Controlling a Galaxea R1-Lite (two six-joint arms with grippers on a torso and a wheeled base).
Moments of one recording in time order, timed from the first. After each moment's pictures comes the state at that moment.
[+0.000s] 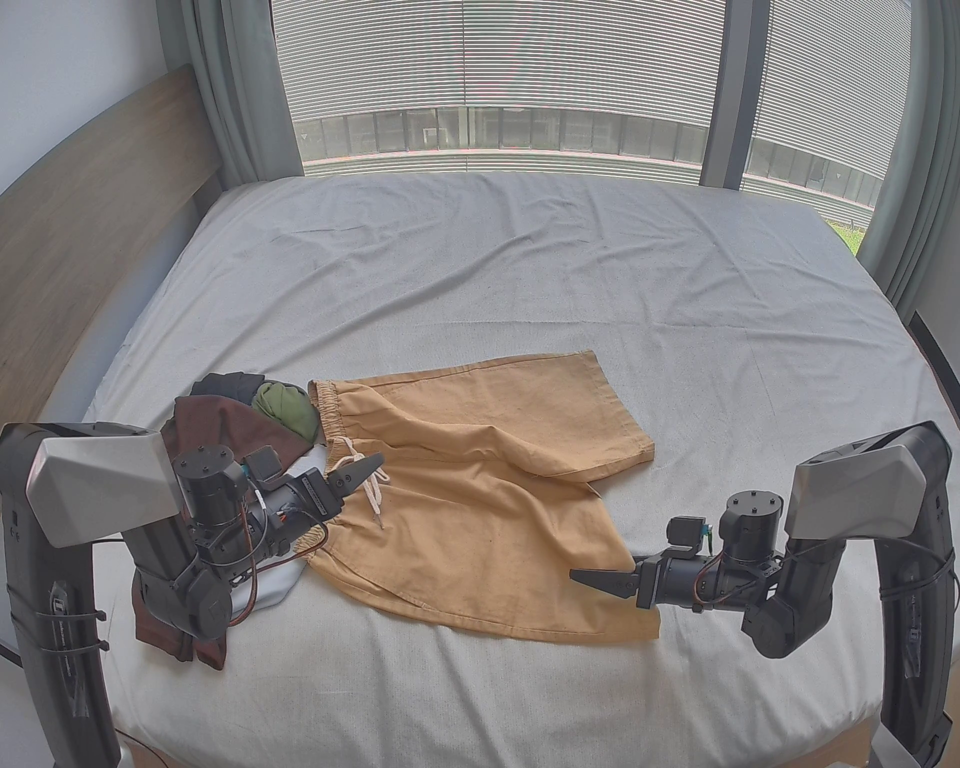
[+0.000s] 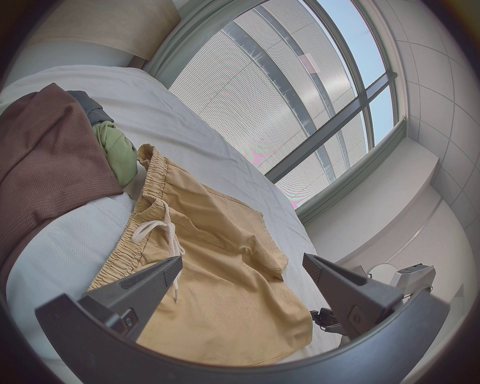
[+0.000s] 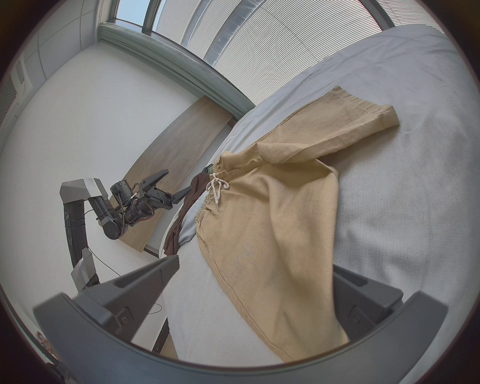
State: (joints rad) left arm -0.20 2.32 -0.63 -1.55 -0.40 -0.64; right arm 0.32 2.46 -0.58 -1.50 0.67 0.40
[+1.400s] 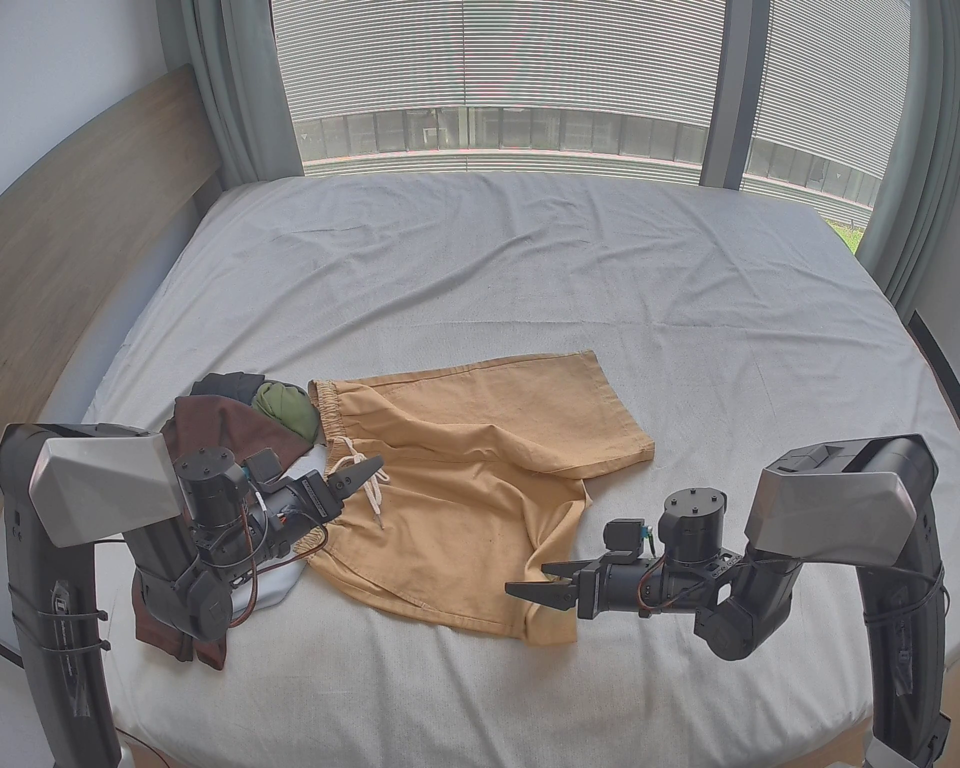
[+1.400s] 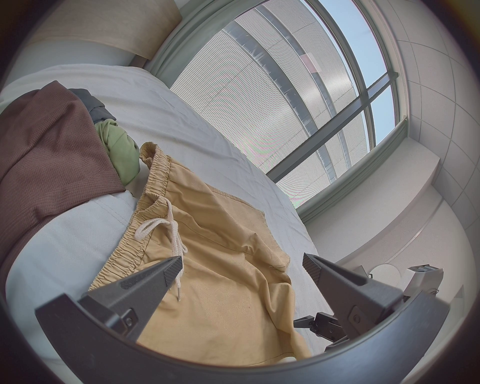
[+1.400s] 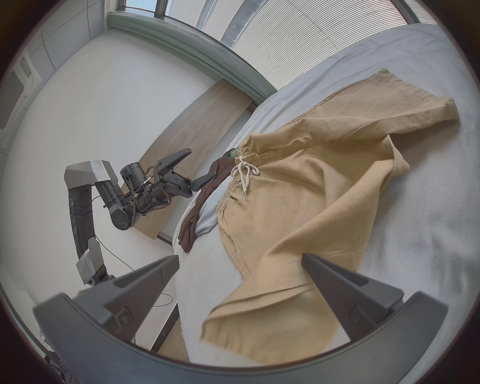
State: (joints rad) left arm -0.20 2.33 -0.63 -1.55 -0.40 -0.64; right arm 0.48 2.46 -0.74 -1.34 0.66 0.40
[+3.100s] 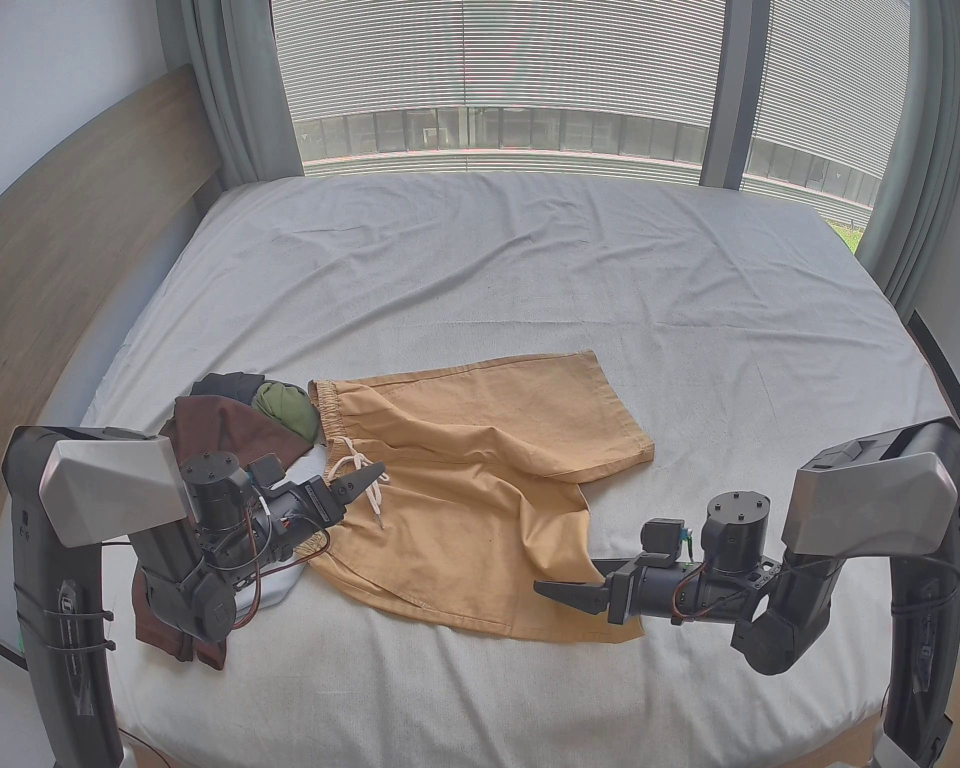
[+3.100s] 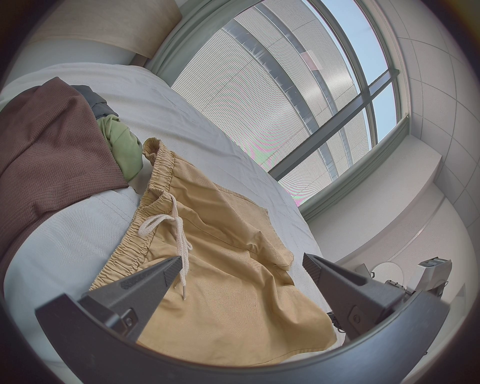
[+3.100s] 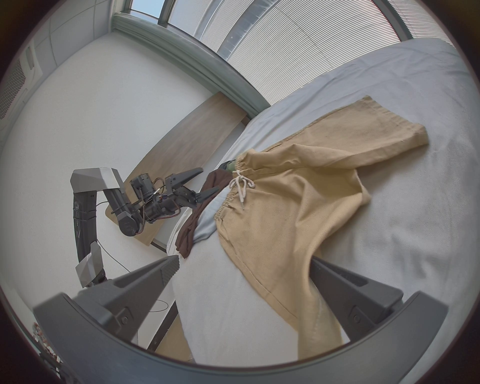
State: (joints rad) left arm -0.19 2.36 -0.64 -1.55 -0.40 -0.63; right arm 0.46 2.35 -0.53 -1.48 0.58 0.40
